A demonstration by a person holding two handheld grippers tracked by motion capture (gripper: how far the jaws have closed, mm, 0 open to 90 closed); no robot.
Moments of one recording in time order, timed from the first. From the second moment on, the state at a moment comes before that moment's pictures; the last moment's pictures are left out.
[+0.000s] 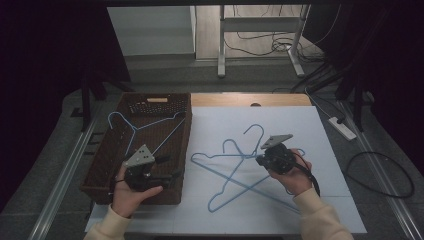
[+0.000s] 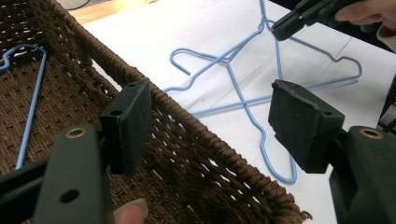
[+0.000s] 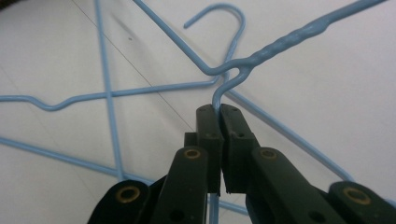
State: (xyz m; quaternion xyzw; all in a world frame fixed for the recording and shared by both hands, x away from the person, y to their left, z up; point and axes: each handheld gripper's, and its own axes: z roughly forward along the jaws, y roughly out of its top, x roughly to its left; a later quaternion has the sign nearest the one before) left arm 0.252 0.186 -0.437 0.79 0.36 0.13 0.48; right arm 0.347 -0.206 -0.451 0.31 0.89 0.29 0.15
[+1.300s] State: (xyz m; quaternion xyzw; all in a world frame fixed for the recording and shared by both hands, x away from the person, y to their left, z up) left arm 0.303 0.095 -0.411 0.84 0.30 0.08 0.45; right arm 0.315 -0.250 -0.411 0.26 0.89 0.36 0.14
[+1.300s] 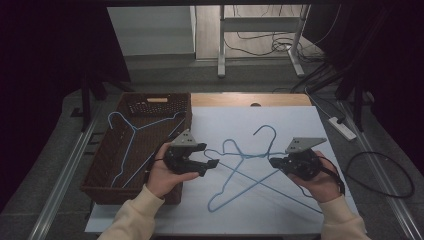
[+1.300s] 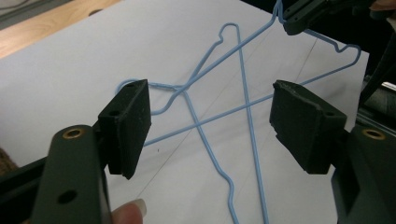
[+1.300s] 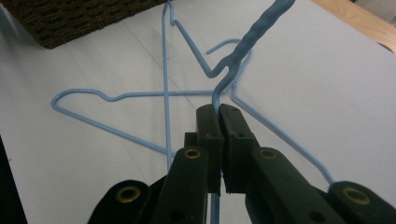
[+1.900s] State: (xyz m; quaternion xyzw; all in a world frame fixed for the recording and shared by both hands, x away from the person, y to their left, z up) left arm 0.339 0.034 -0.418 0.89 0.24 0.08 0.39; right arm 0.304 -0.258 -0.391 0.23 0.88 0.39 0.14
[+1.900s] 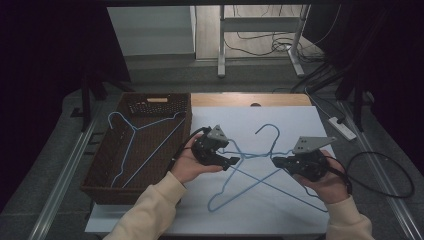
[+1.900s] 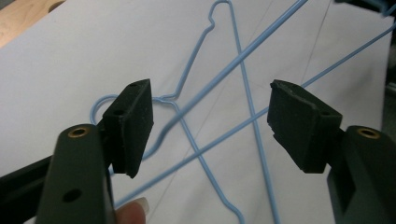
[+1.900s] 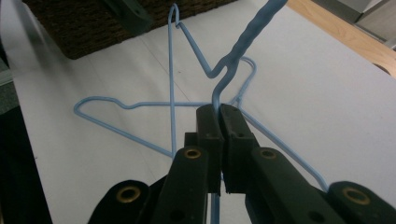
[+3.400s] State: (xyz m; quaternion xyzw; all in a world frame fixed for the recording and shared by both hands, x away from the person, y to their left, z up) left arm 0.310 0.032 -0.401 0.91 0.21 0.09 0.35; right arm 0.309 -0.281 -0.402 0.28 0.81 0.48 0.19
